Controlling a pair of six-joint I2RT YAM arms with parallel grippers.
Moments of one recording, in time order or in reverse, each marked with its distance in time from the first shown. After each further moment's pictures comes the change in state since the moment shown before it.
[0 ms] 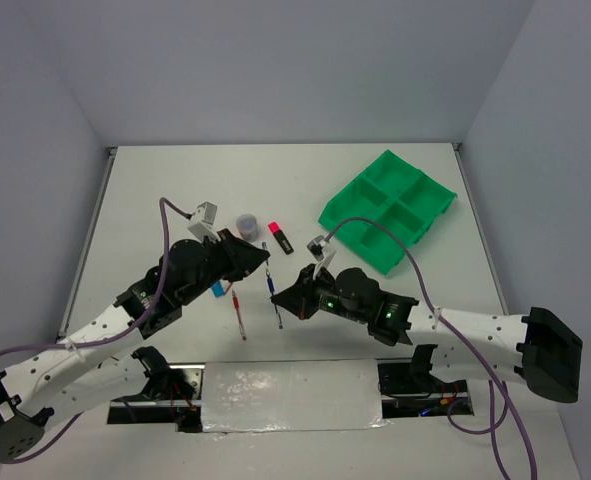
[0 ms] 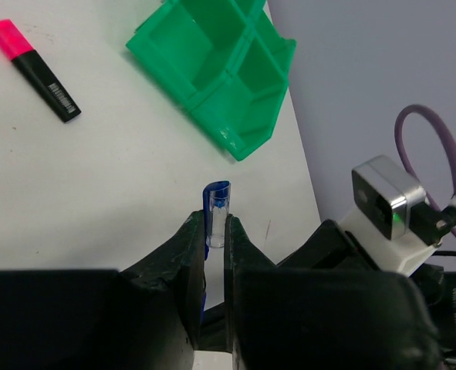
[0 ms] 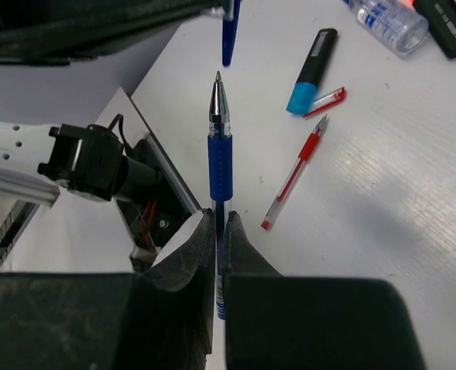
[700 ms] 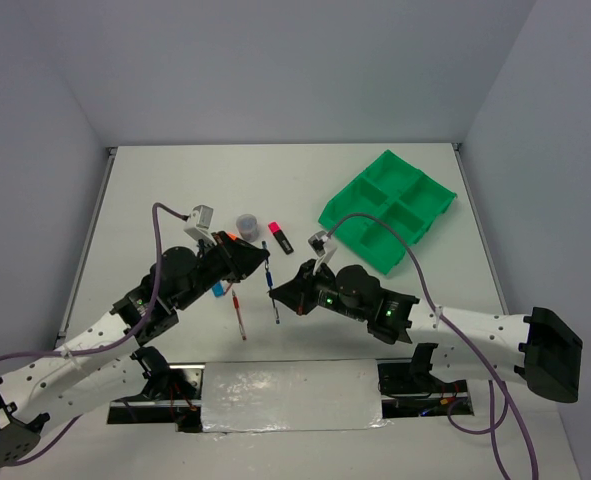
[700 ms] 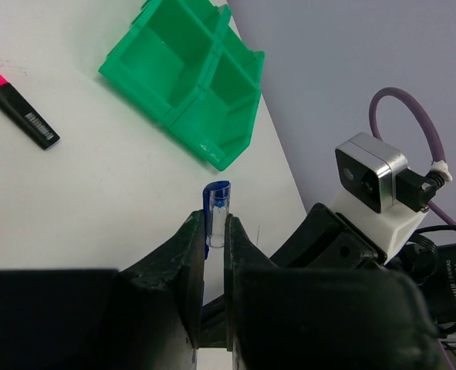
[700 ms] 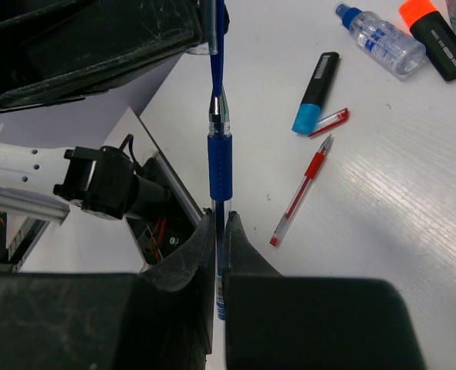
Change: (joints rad) left arm -0.013 -0.064 -0.068 0.124 0.021 0.071; right arm 0.001 0.000 0.037 0.001 0.038 0.017
